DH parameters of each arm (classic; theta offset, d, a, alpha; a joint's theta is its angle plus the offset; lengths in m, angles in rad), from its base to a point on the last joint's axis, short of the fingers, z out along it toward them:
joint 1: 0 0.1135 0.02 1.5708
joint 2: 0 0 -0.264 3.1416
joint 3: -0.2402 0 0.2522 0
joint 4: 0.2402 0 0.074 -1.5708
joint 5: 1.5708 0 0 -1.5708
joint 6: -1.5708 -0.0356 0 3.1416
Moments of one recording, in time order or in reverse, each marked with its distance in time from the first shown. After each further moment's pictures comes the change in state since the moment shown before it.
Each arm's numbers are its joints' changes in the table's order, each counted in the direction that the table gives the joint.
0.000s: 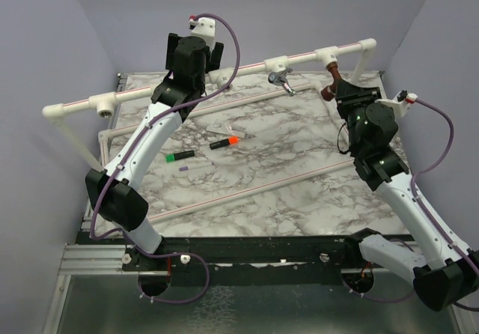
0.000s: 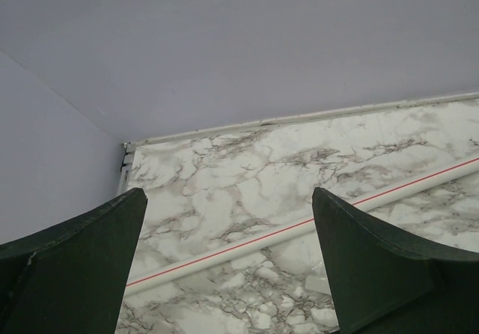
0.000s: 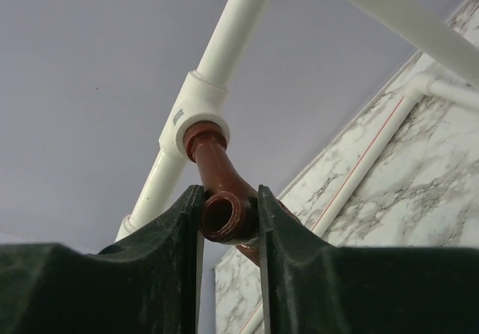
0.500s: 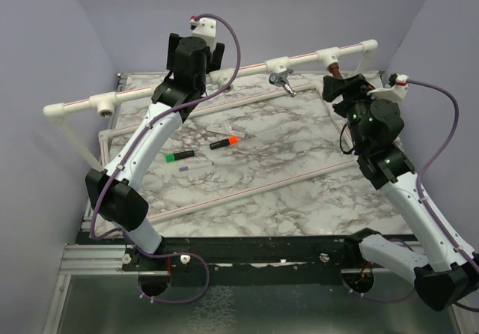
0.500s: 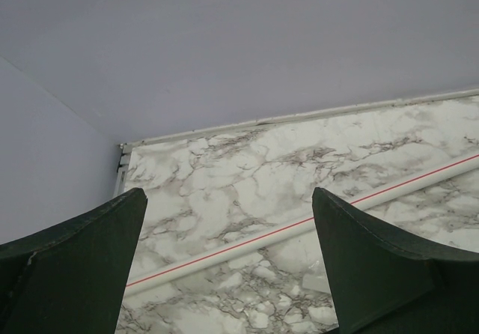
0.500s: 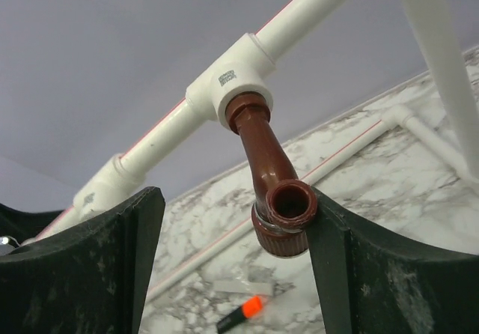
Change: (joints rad) left arm 0.000 -0.002 -0.001 0.001 0.006 0.002; right arm 0.015 0.006 -0.080 0.060 -0.127 0.332
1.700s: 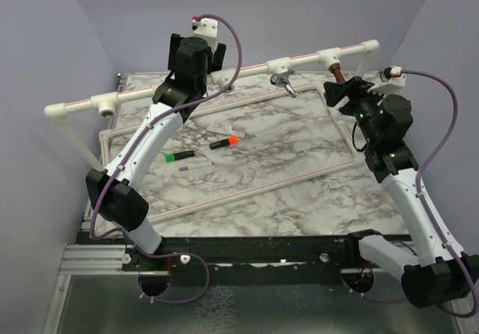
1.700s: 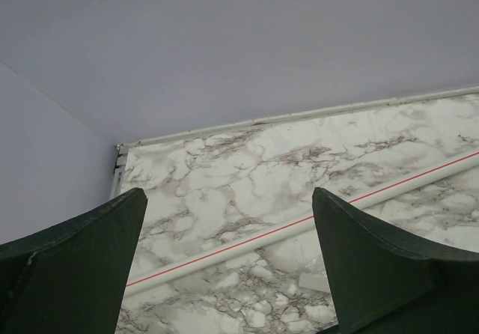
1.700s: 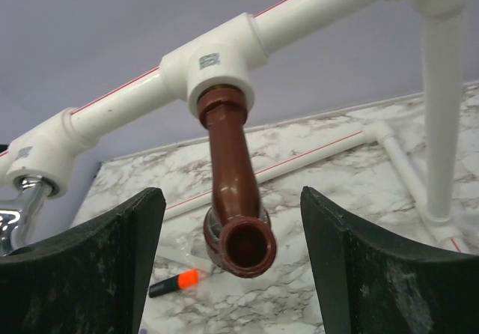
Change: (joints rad) left arm -0.009 0.000 0.000 0.002 0.006 0.003; right arm -0.220 -0.028 0.017 0.013 -0.367 0.292
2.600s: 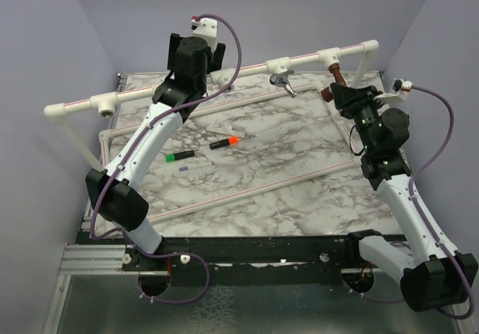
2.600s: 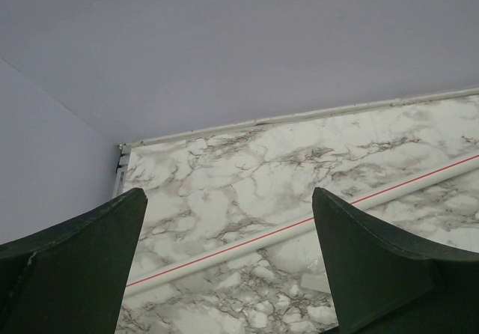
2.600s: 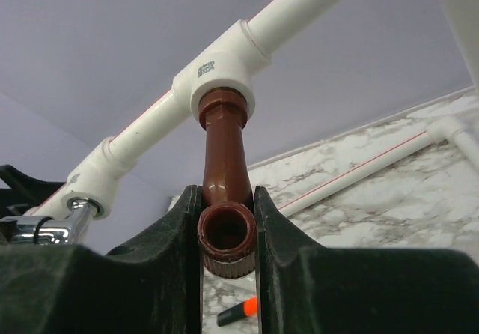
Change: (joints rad) left arm 0.000 0.000 0.000 -0.002 -0.006 -0.003; right arm -0.023 0.023 0.154 -0.245 -0.068 -0.237
